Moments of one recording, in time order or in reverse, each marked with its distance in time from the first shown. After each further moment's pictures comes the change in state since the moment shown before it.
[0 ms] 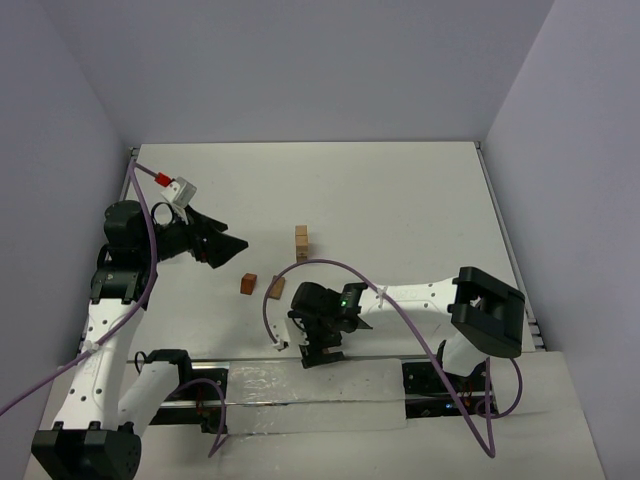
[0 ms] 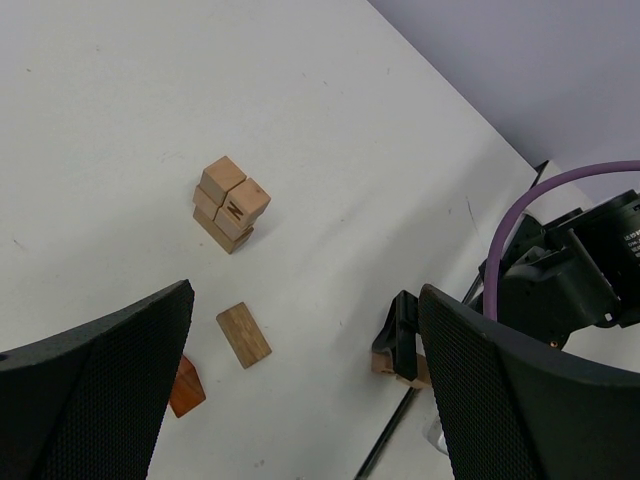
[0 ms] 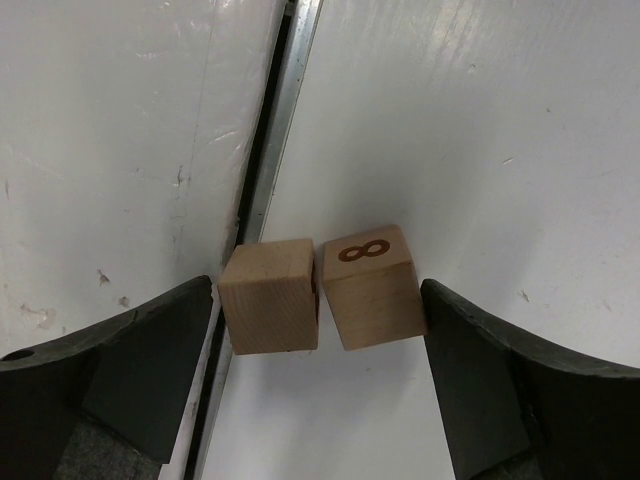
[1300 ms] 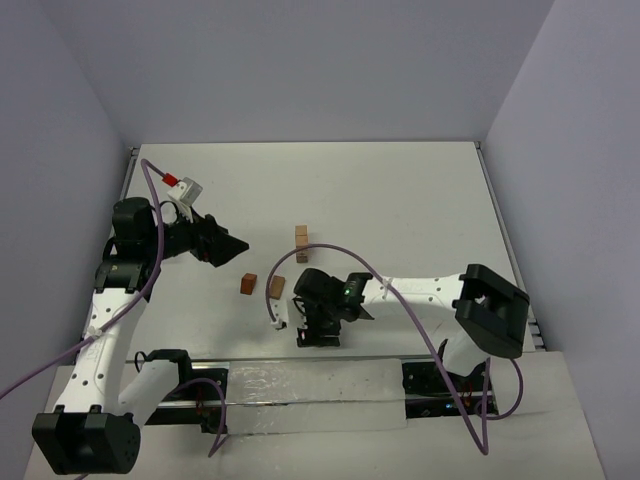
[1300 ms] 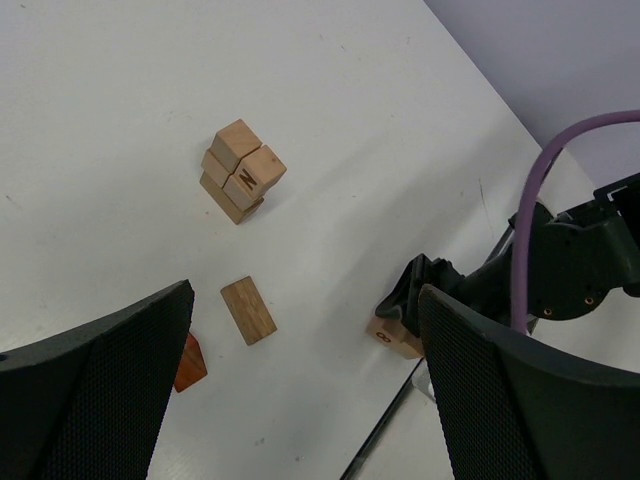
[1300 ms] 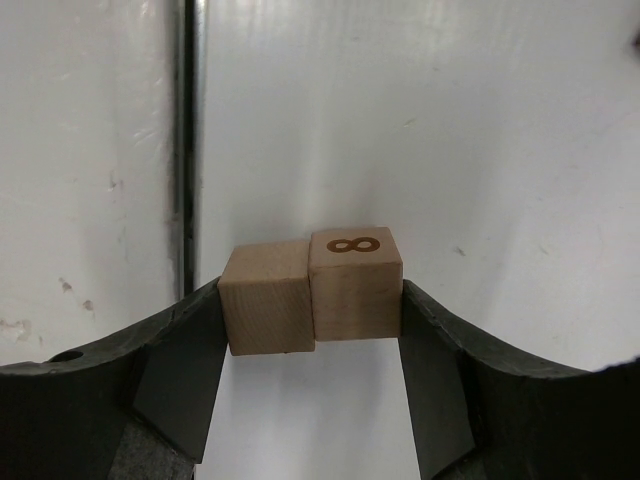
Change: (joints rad) left arm 0.000 0.064 0.000 -0.060 -0.025 0.037; right arm -0.070 -0.021 0.018 0.003 0.024 0.067
